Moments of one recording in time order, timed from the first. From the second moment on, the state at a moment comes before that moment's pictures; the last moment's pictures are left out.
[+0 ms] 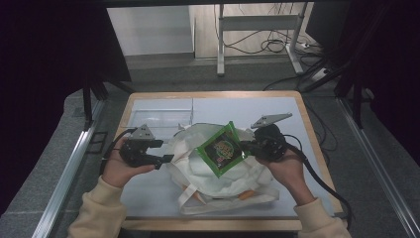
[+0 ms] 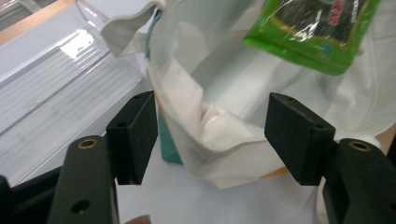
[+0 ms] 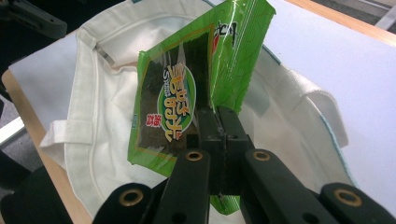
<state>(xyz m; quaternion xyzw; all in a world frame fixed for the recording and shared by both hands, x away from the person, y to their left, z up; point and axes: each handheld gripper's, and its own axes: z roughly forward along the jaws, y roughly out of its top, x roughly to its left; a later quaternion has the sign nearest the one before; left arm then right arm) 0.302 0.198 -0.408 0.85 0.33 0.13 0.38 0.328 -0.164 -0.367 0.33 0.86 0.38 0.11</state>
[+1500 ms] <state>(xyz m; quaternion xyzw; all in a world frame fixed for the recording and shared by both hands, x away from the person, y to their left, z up) 0.363 0.120 -0.412 0.92 0.20 -0.07 0.34 0.339 -0.160 -0.378 0.21 0.87 0.43 0.08</state>
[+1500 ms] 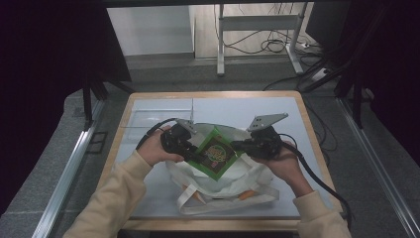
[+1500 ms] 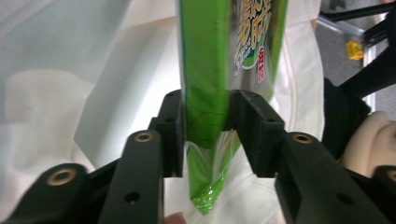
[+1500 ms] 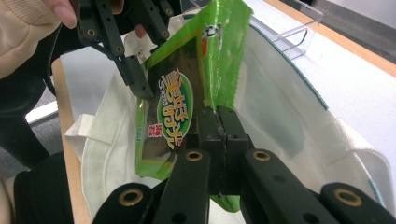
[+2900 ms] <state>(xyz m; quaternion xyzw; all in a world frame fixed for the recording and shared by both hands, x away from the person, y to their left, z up) 0.328 0.158 -0.407 0.87 0.26 0.01 0.42 0.310 -0.179 -0.393 0.27 0.83 0.46 0.15</state>
